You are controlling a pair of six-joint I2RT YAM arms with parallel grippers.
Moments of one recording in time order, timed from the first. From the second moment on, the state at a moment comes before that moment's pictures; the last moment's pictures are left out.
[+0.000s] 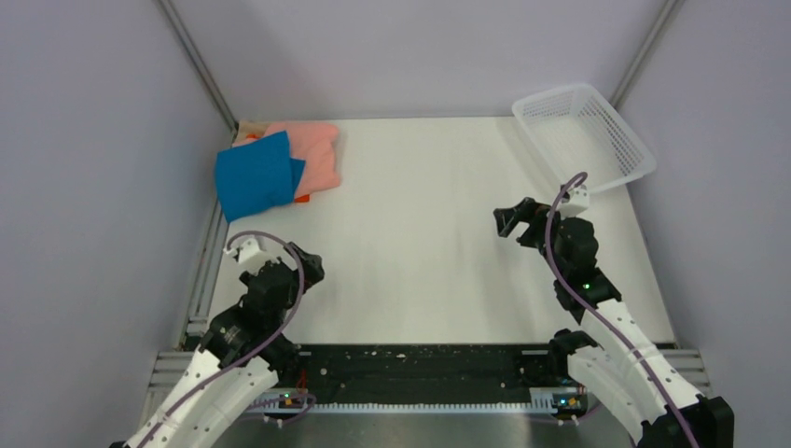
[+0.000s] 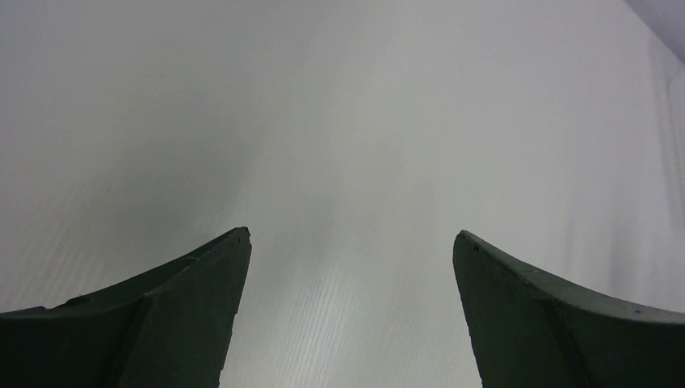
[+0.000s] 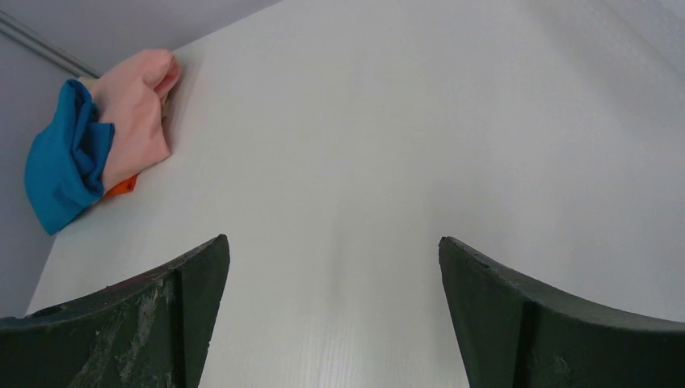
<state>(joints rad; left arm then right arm) -0.59 0.37 0.51 -0.68 -0.52 -0.85 0.29 0.73 0.45 0.06 0.04 0.52</state>
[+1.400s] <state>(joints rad) -0.59 0.22 0.56 -1.17 -0.91 -1.34 0.29 0.79 0.45 0.06 0.09 0.52</state>
